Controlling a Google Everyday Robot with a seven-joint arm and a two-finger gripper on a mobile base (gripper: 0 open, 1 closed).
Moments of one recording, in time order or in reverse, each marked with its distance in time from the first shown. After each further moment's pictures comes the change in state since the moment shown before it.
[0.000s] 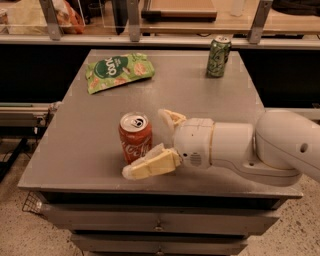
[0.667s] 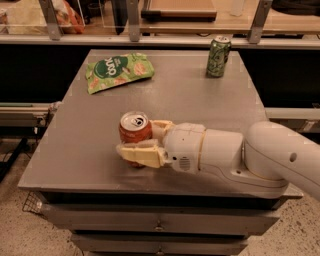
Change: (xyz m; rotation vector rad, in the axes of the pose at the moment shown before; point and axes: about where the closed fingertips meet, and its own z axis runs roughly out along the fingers) arm -0.001 0.004 0.018 0.035 -0.070 0.038
